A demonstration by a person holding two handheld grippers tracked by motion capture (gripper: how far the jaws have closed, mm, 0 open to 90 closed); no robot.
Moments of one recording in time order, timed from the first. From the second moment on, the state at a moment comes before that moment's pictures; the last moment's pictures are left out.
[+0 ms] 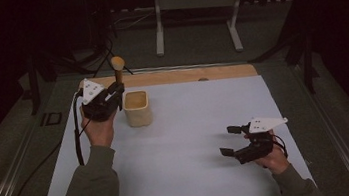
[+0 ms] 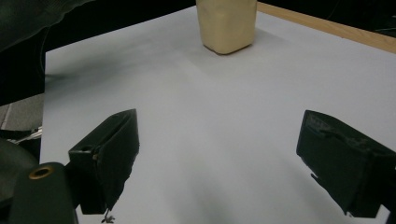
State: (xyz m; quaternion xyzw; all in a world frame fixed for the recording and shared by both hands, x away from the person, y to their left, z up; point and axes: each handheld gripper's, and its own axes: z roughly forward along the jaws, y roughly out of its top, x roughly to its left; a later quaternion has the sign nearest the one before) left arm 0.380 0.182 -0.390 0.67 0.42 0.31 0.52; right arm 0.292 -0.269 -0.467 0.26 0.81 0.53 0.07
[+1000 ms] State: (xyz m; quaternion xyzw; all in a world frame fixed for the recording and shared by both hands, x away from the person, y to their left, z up) left arm 0.410 0.162 -0.395 0.67 0.43 0.31 0.52; right arm 0.293 -0.270 -0.468 0.26 0.81 0.52 0.07
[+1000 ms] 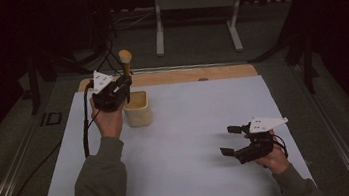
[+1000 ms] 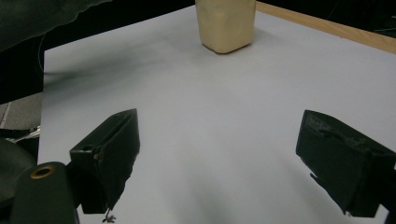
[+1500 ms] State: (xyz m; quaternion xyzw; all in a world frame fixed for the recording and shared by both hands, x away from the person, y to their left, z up) left arm 0.418 0.161 -0.402 0.67 0.44 0.30 0.52; right arm 0.294 -0.269 -0.469 0.26 0.81 0.52 0.07
